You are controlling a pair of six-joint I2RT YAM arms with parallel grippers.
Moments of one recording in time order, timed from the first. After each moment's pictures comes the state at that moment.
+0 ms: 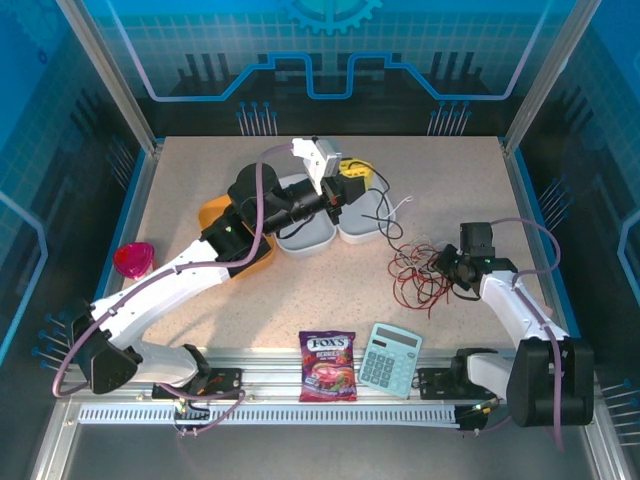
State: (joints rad) left arm -0.79 1.33 1.31 0.20 0.27 -0.14; right arm -0.01 1.13 0.60 -0.49 -0.07 0.67
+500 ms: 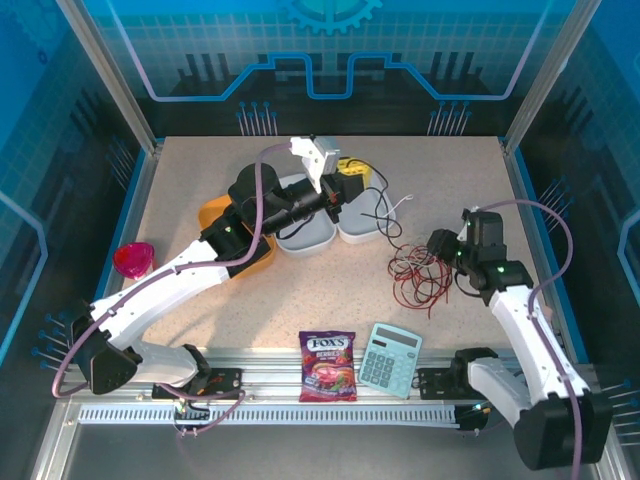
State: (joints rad) left arm -0.79 1.33 1.30 0.18 0.22 -0.18; right arm 0.09 0.89 0.73 -0.57 -0.10 0.53
